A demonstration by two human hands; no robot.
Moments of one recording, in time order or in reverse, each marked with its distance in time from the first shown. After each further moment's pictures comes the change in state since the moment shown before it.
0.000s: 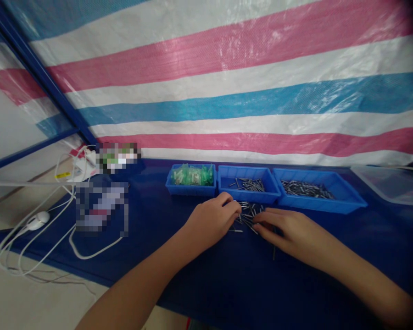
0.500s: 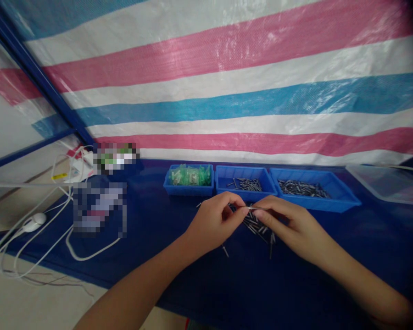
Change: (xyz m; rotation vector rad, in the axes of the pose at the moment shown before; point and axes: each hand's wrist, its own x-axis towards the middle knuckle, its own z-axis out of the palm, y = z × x) left_hand 0.004 0.017 0.001 -0.669 0.239 -0.161; right_hand 0.003 -0.013 -0.005 0.477 0.288 0.051
